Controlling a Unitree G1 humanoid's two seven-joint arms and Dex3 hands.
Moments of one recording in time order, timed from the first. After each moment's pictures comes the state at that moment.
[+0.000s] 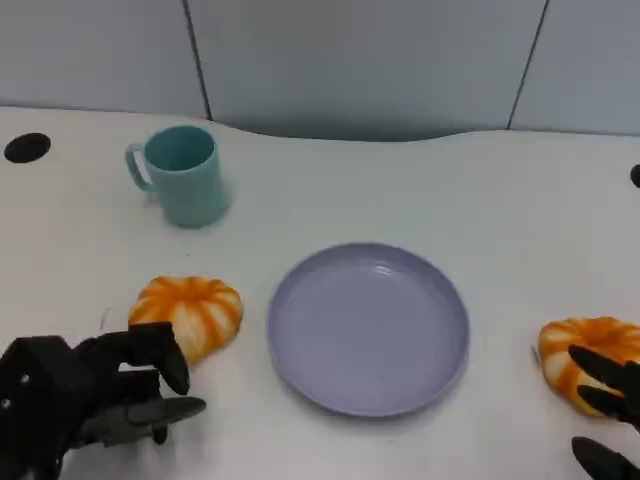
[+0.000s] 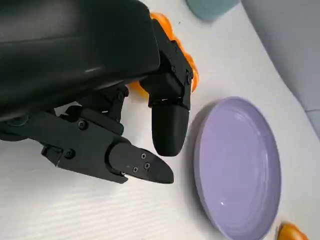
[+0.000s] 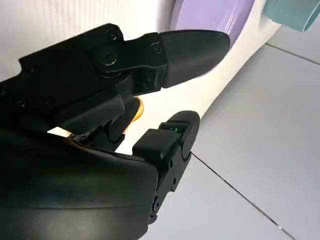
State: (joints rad) left arm -0.03 0.32 0.02 0.30 -0.04 -0.22 -0.48; right arm 0.40 -0.15 -0.08 -0.04 -0.27 -0.46 -0.10
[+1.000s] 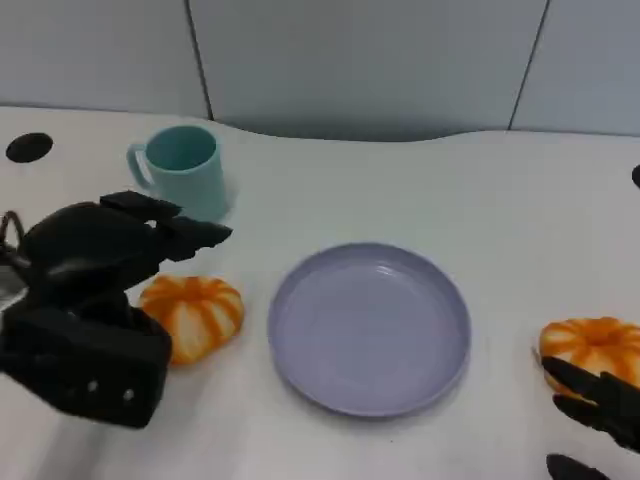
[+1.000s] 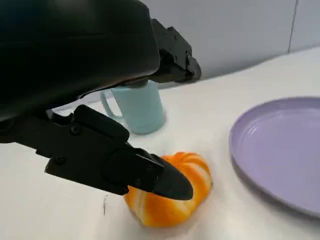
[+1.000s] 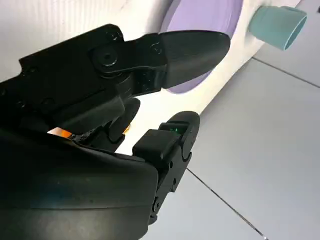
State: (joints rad) left arm -0.45 0.60 -0.25 0.35 0.70 -0.46 -0.33; right arm 0.44 -0.12 -0.03 -0.12 -0.30 -0.45 -0.11
